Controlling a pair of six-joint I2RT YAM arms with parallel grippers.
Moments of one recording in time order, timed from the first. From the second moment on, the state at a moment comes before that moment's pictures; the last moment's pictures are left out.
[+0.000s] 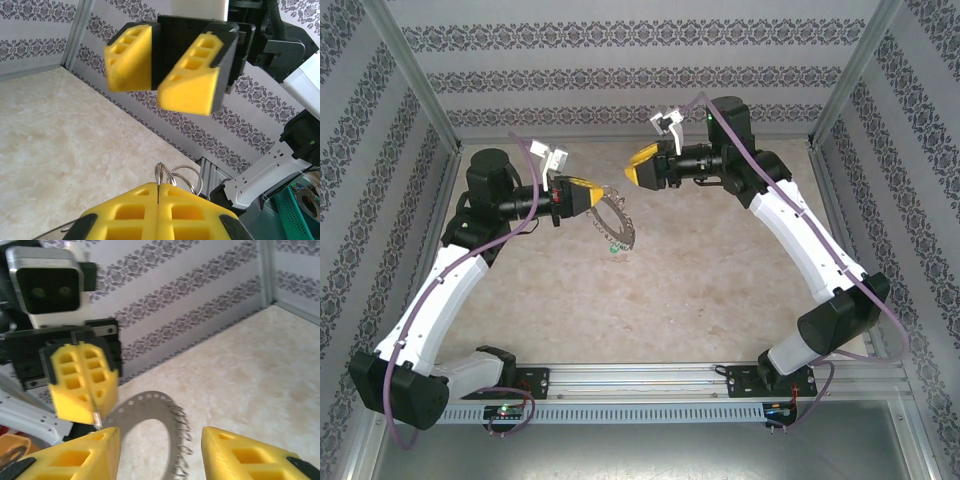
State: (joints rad) left arm -0.26 1.14 1.17 -0.22 0.97 -0.33; right arm 0.45 1.56 1.67 -0.53 -0.92 0.10
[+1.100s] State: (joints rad) left arm -0.25 0.92 1.02 -0.49 0.81 -0.23; right arm 0.61 2.26 2.01 -0.91 -0.44 0.26
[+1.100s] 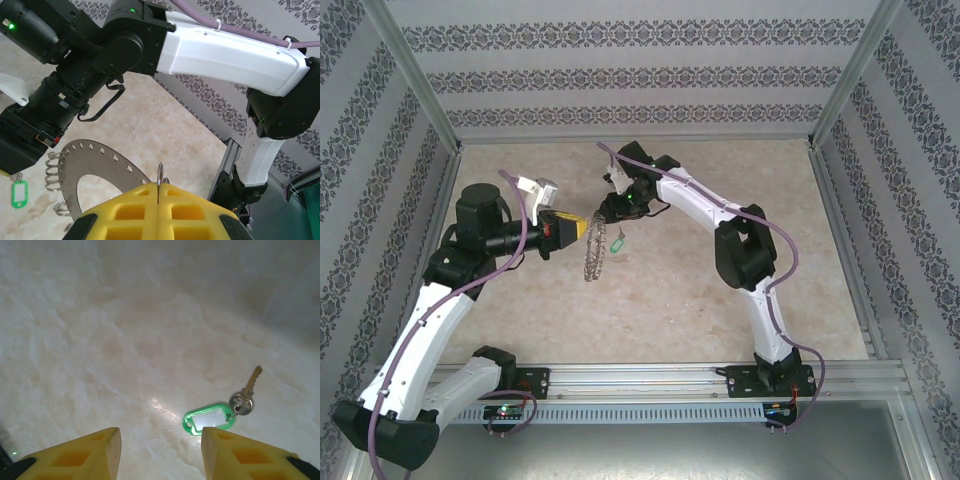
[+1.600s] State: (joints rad) left arm -0.22 0.89 0.98 -0.51 0.77 -0.24; right arm 0.67 2.38 2.07 -1.04 -0.32 0.23
